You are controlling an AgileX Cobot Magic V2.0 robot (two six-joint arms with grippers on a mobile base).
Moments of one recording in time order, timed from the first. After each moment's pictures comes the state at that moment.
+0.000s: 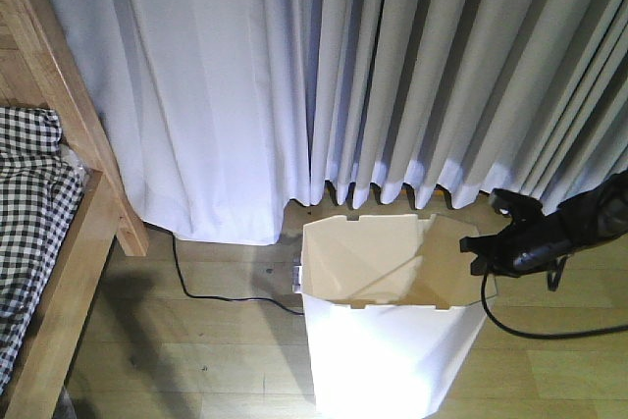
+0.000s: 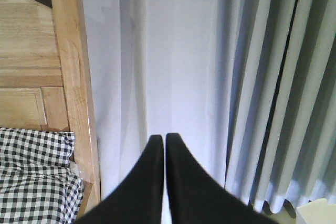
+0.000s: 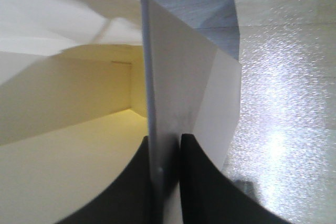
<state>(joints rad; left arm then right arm) -0.02 -0.02 0.03 -0.01 0.15 -0.05 -0.23 2.58 -1.24 1.11 0.42 -1.17</state>
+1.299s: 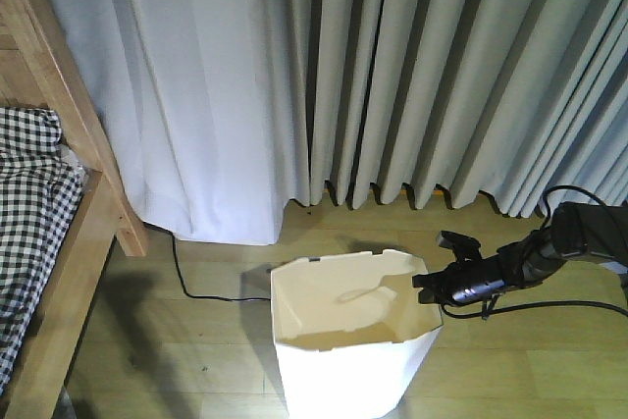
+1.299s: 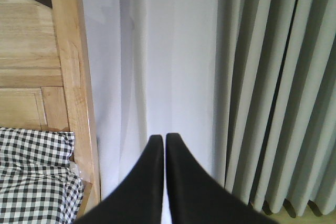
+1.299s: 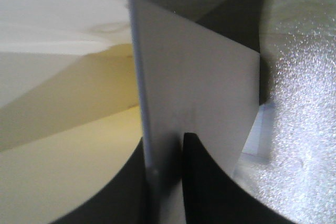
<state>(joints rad) -0.02 -0.02 0.03 -0.01 0.15 -0.05 -0.12 3.12 -1.72 1.33 0.51 -1.36</state>
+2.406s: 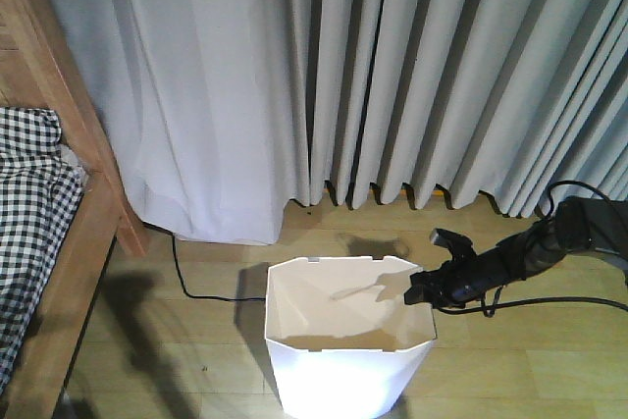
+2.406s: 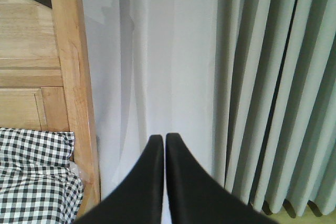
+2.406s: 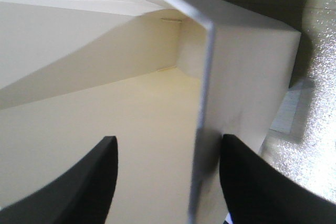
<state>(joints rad) -0.02 -0.02 0.03 -0.01 0.15 -0.05 -0.13 3.07 -1.73 1.11 0.66 -1.20</state>
